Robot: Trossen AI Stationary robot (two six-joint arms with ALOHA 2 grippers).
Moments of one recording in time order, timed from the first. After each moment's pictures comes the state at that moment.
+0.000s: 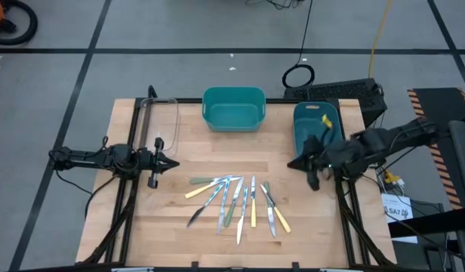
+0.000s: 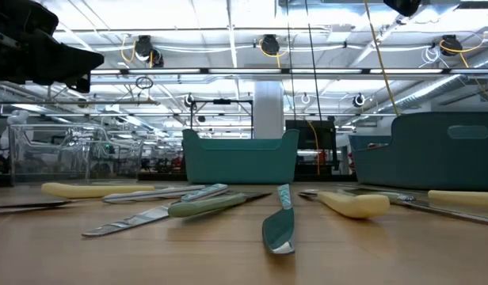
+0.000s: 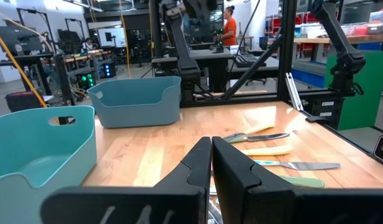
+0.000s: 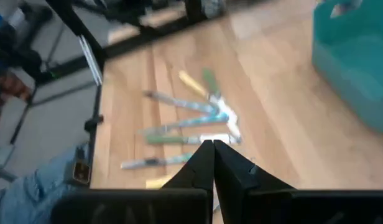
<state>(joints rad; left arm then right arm) -0.08 0.01 0.01 0.03 0.00 0.07 0.34 0.93 1.03 -0.75 0.26 0.56</state>
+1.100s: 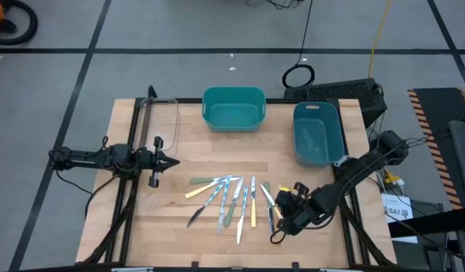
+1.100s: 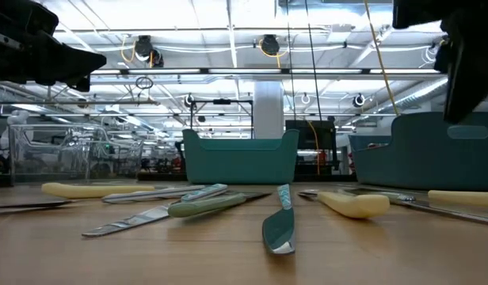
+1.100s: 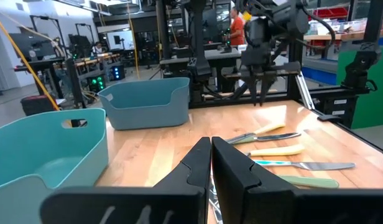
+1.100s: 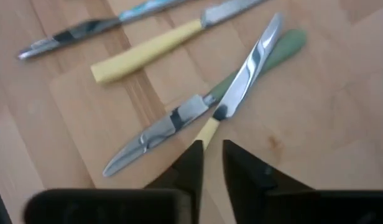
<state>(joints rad) -0.08 0.01 0.01 0.03 -0.04 0.10 0.64 1.56 1.03 -0.79 0.29 1.14</state>
